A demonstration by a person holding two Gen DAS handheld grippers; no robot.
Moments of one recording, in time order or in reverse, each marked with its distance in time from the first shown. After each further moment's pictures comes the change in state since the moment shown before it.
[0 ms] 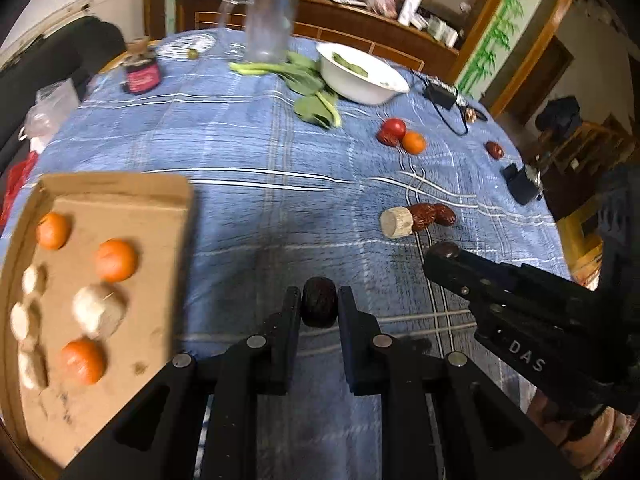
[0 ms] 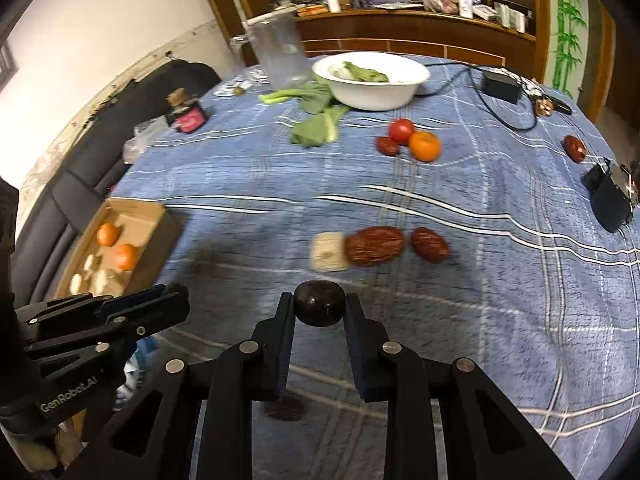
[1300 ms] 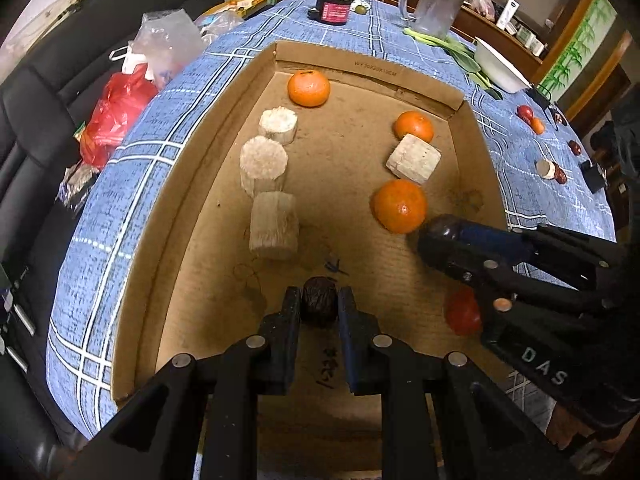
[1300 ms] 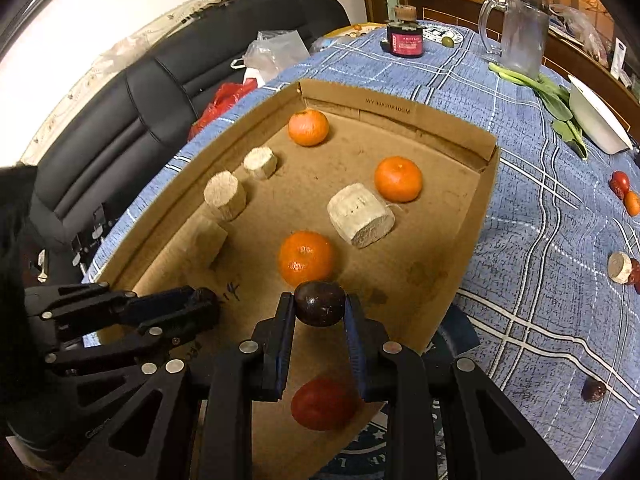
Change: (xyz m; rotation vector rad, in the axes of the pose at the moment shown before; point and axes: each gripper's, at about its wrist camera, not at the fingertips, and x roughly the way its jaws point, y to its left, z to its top) left arm -0.056 0.184 -0.096 -0.127 0.085 0.173; right arm 0.075 0.238 -0.049 -0.291 0.170 0.115
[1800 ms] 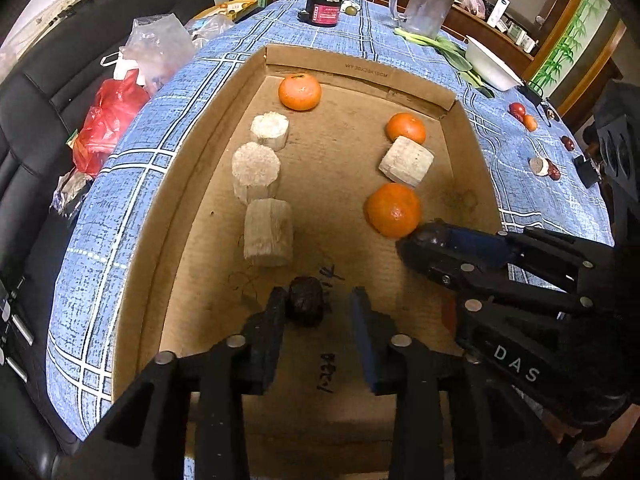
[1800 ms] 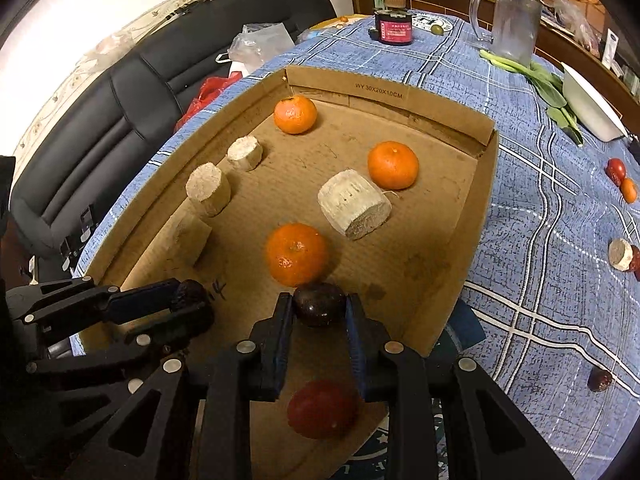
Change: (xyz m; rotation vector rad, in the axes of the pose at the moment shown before) left arm -0.002 0.002 0.002 0.015 -0.002 -0.026; right arm 0.009 -0.002 0.001 0.035 0.020 -0.025
